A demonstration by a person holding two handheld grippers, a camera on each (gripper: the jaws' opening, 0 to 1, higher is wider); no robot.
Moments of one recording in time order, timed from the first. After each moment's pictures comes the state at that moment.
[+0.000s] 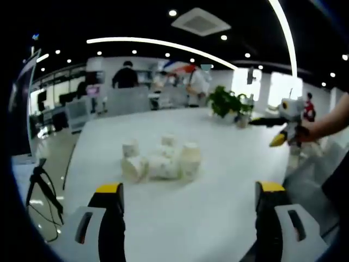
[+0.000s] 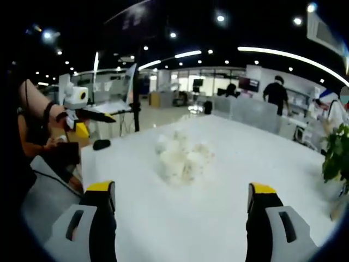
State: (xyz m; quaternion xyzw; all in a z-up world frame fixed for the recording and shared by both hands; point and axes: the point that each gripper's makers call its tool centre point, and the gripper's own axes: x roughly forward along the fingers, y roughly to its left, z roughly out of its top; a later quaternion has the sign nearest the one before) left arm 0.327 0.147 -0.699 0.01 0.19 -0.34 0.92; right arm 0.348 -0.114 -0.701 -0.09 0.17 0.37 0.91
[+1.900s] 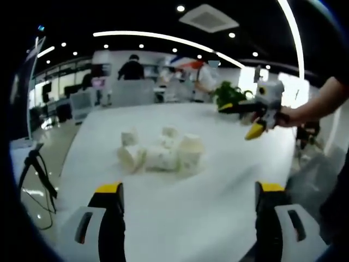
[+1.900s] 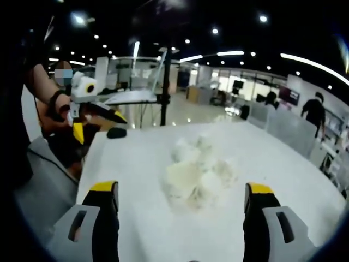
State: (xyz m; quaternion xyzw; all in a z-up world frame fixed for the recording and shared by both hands) left arm 0.330 0.138 -0.727 0.00 0.21 -0.31 0.93; right arm 0.422 -0.040 -0.712 -0.17 0.15 0.52 0.83
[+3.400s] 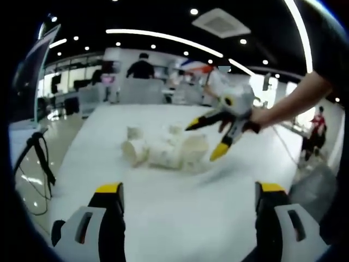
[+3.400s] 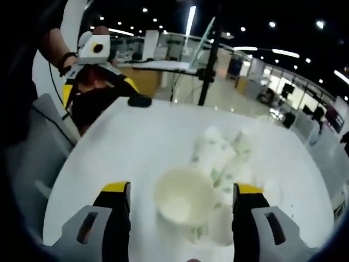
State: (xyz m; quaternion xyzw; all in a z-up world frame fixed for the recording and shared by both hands) left arm 0.319 0.142 -0.733 -0.04 0.20 -0.28 0.94; right arm 0.444 0.039 -0.777 -0.29 0.18 0.65 0.68
